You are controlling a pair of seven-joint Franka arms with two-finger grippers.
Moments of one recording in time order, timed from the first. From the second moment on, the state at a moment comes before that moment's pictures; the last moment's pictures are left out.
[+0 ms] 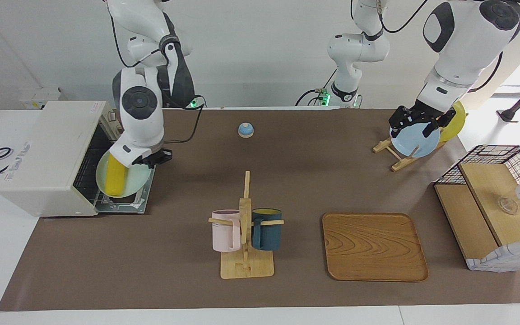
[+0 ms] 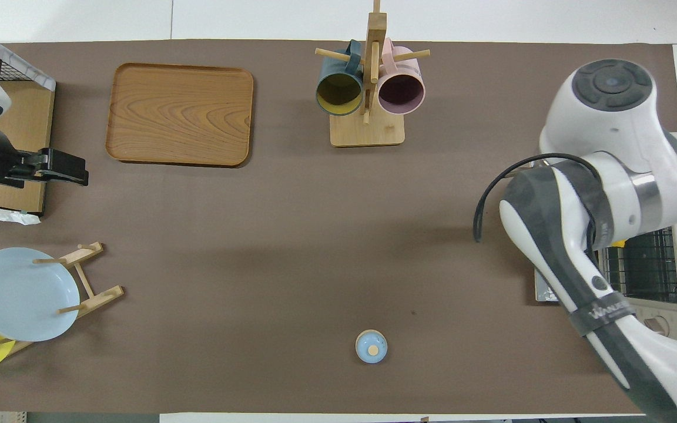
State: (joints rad) left arm -0.15 -0.01 0.04 -1.67 -0.02 1.66 -0.06; right arm 0.18 0.18 -0.06 -1.79 -0.21 1.72 0.07
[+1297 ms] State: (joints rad) left arm -0.09 -0.01 -0.01 -1.67 -0.02 1.66 -0.06; right arm 0.00 0.07 -0.06 -2.10 -0.23 1.95 -0.07
